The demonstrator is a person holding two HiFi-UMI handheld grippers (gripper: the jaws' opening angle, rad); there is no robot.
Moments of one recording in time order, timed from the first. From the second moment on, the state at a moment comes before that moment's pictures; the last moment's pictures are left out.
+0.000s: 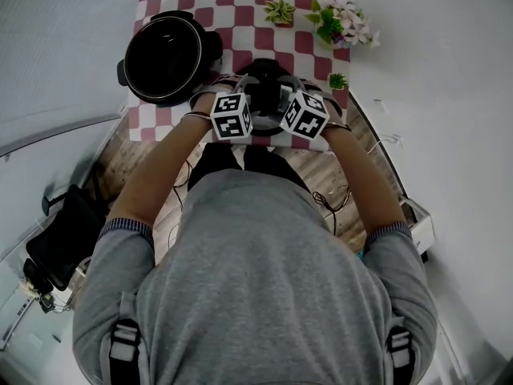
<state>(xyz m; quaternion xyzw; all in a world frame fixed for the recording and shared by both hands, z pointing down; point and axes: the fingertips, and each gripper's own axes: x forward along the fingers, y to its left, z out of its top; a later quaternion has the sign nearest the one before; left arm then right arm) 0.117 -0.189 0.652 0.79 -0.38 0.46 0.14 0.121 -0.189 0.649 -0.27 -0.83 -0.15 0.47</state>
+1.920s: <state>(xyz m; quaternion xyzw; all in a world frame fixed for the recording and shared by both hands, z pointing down) 0.127 -0.178 0.674 0.80 -0.32 0.47 0.20 0.128 -0.176 0.676 -0.29 -0.76 -0.21 0.55</state>
